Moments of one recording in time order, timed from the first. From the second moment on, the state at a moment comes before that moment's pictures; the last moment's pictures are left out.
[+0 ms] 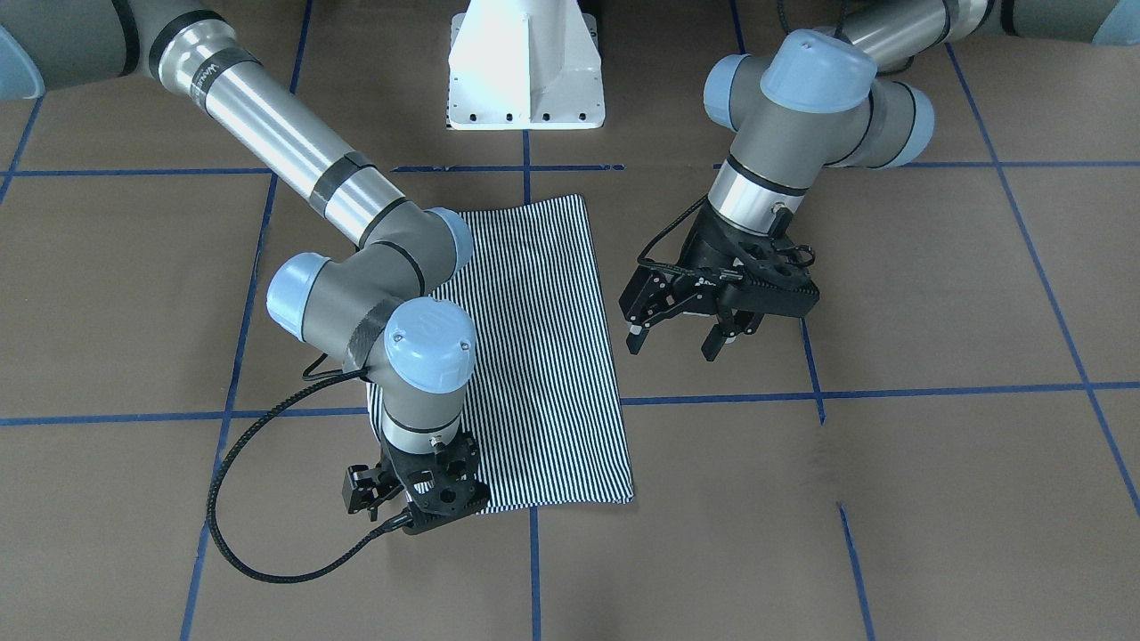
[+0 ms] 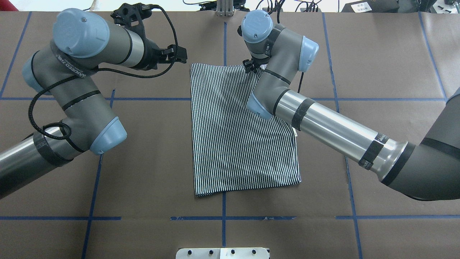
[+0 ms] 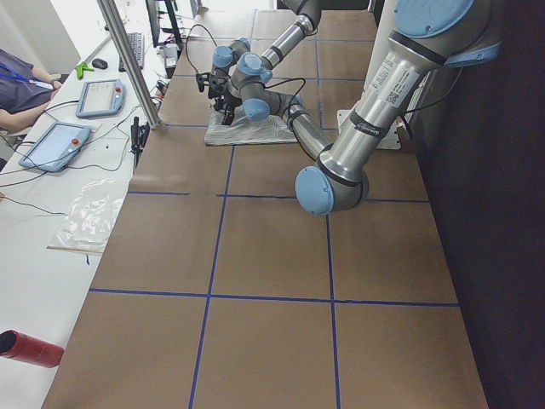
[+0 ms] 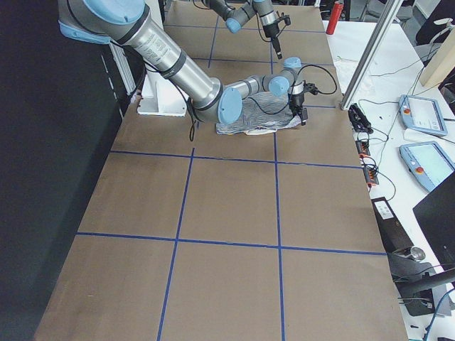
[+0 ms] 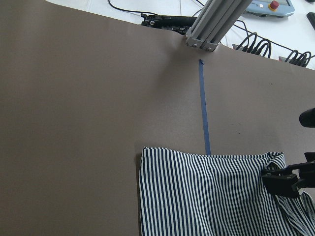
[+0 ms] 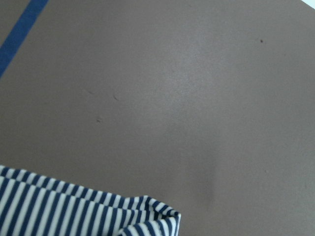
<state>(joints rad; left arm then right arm) -0.78 -2.18 -1.65 -2.03 -1.83 -1.24 0.75 -0.53 0.84 -1.28 1.68 0.60</state>
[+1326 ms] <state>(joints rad) -0.73 -2.17 -1.68 -2.02 -1.91 -1.42 0.87 -0.66 1.09 -1.45 1.89 0.44</state>
